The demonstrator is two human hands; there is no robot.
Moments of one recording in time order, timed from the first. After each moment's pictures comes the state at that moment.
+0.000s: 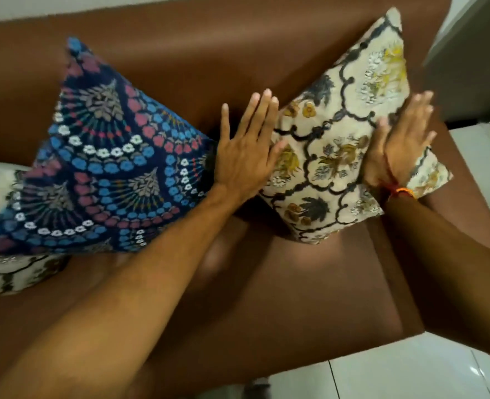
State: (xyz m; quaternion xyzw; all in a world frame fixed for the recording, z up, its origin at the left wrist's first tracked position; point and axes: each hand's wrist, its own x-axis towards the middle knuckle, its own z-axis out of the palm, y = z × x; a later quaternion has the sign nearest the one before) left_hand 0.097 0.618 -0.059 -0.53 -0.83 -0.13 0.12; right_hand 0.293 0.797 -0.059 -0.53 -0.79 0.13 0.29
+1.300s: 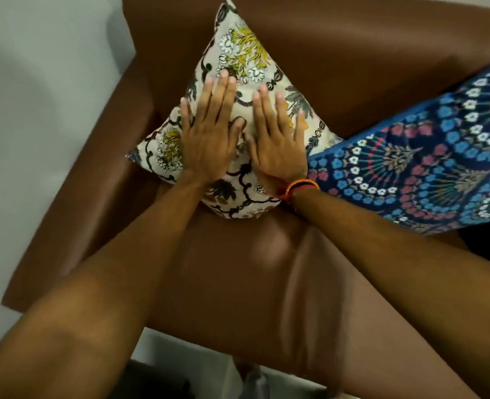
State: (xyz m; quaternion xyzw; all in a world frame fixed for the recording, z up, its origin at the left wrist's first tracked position) left_hand -0.194 0.118 -0.052 -0.27 -0.95 -0.06 0.18; right_hand -0.114 0.253 -0.051 -0.10 -0.98 0.05 0.14
